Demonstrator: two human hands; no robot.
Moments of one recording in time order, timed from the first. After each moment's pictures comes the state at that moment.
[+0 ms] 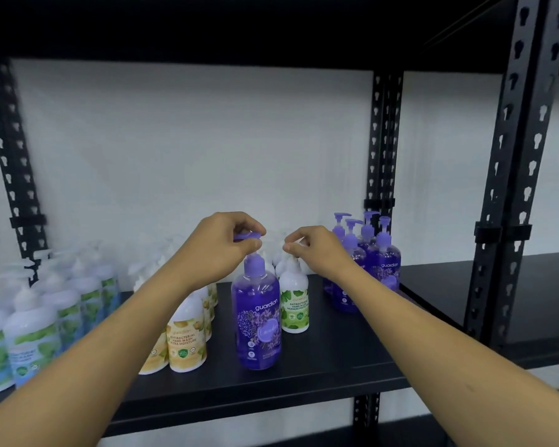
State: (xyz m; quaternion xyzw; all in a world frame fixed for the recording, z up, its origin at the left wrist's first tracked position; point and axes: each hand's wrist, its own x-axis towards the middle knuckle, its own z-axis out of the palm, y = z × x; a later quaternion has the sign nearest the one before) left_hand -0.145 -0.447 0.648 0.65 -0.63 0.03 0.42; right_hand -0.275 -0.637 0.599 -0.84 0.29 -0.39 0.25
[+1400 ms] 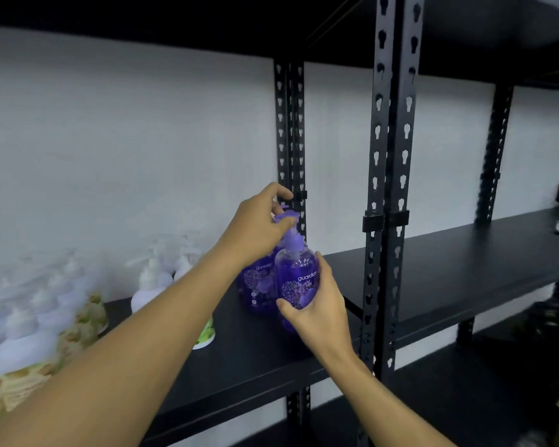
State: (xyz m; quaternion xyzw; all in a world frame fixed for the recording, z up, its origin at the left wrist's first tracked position) left_hand -0.293 -0.605 0.645 0.54 -0.71 0.01 0.45; right_hand -0.419 -0.628 0.494 -0.68 0.40 -0.56 0.25
